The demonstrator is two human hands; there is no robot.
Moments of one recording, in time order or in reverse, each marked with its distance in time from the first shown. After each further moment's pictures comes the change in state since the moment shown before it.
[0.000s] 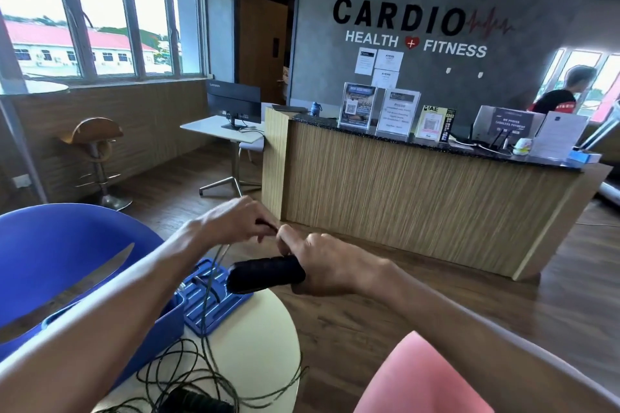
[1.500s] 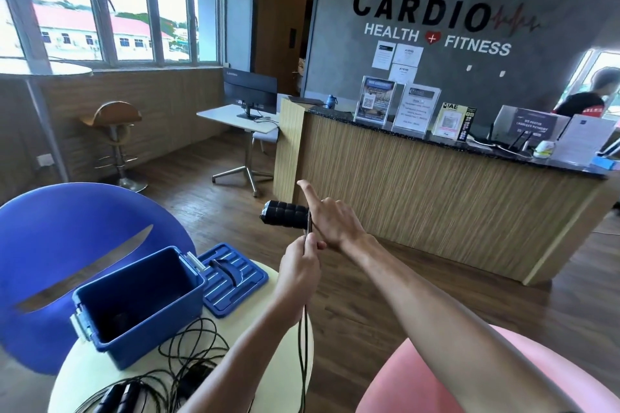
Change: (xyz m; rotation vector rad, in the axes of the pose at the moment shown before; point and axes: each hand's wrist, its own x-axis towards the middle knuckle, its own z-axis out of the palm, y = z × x) left_hand -0.053 0.090 0.090 -1.198 0.450 -0.504; right_hand 0.084 0.035 0.046 -0.141 0.332 0.186
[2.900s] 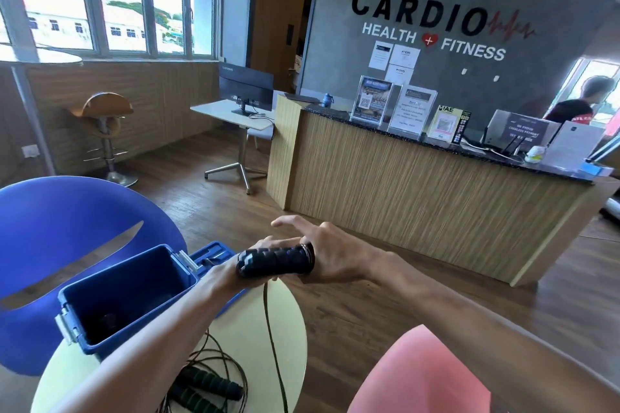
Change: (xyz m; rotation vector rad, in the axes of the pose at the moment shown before) left_hand 0.067 -0.015 -0.083 1.013 -0.534 0.426; right_hand -0.039 -0.021 -0.035 0.451 -0.311 -0.257
